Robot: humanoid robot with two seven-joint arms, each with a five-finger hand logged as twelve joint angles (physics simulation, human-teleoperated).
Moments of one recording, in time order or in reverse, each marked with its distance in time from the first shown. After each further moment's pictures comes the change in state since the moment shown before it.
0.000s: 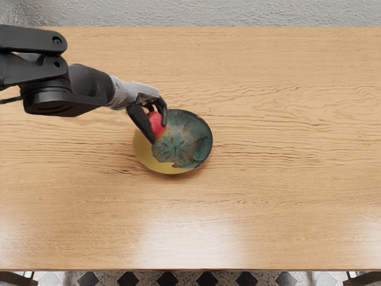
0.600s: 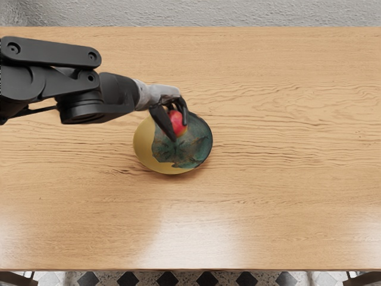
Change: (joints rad) left arm 0.059 -0.116 -0.049 0.051 0.018 0.131 0.001; right arm 0.000 0.000 0.000 0.000 0.000 0.000 0.000
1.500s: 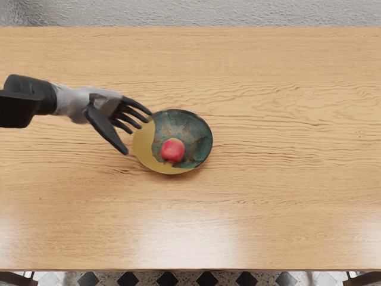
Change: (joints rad) left arm 0.232 0.466 -0.246 -0.063 -0.162 -0.356 -0.006; right arm 0.000 0.000 0.000 0.000 0.000 0.000 0.000
